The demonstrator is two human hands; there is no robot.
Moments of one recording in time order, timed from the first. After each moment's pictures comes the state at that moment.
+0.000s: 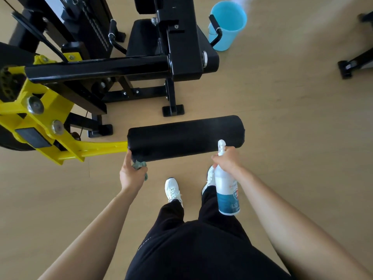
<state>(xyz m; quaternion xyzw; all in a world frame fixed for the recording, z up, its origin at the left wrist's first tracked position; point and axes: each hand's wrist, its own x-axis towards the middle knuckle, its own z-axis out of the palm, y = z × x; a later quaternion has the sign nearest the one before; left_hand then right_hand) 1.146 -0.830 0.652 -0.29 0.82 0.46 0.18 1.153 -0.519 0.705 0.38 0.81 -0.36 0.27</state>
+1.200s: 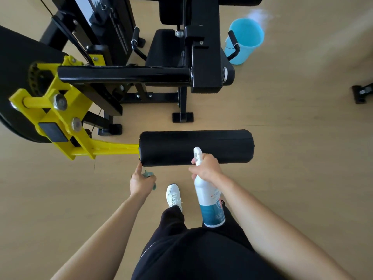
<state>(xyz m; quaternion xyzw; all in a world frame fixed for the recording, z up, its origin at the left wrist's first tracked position) 1.155 -0.826 0.659 -0.34 0.78 0.46 0.24 1.121 -0.598 0.725 0.26 0.81 -0.39 0.35</state>
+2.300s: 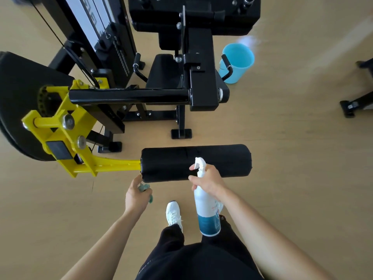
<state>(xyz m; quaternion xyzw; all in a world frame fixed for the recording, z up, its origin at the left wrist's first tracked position) 1.151 -0.845 0.672 -0.31 0.79 0.49 0.21 1.125 -0.596 0.748 0.20 0.81 -0.47 0.30</state>
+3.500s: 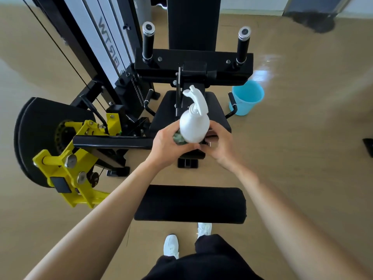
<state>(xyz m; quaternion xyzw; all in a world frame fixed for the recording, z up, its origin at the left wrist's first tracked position) 0.925 -0.706 0.870 0.10 0.85 0.52 0.00 0.927 -0.509 0.857 -0.07 0.86 -0.50 0.01</state>
